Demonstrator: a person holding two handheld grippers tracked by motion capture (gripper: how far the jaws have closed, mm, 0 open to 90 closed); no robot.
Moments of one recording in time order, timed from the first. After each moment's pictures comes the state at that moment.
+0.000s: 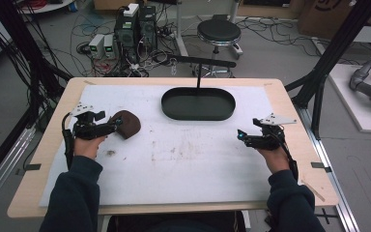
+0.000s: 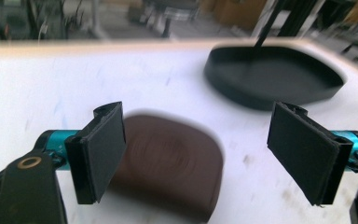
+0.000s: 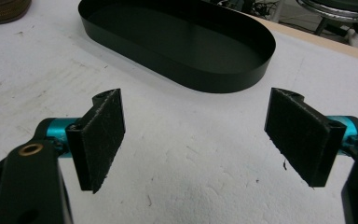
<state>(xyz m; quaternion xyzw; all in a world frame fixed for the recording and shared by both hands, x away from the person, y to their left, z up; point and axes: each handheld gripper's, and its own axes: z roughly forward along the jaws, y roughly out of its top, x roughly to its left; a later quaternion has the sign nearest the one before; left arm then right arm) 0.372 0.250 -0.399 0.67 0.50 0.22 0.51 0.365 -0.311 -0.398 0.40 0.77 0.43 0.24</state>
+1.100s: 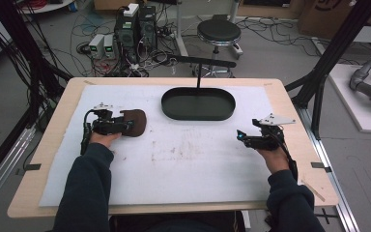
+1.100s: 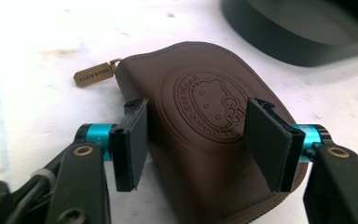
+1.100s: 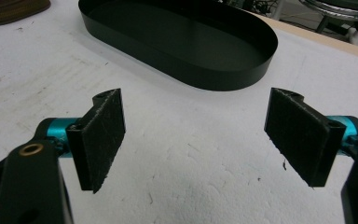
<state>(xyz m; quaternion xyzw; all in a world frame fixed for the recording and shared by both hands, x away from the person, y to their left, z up) 0.428 0.229 -0.444 0.73 0.50 0.14 0.46 0.365 -0.310 -0.399 0.39 0.78 0.42 0.24</state>
